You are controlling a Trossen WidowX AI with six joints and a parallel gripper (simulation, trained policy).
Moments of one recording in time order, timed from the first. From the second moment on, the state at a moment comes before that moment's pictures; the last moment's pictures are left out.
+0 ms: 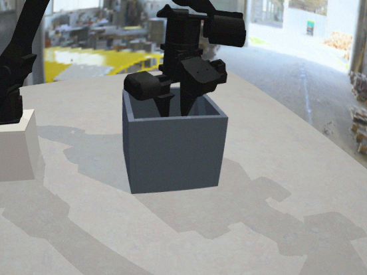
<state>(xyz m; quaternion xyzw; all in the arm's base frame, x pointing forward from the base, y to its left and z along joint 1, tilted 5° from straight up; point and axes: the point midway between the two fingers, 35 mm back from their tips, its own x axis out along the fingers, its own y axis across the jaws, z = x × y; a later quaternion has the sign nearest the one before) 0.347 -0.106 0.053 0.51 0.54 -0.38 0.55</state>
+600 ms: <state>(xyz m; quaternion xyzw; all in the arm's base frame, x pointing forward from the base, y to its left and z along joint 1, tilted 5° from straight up) 0.367 -0.129 0.097 0.56 0.52 -0.33 0.56</state>
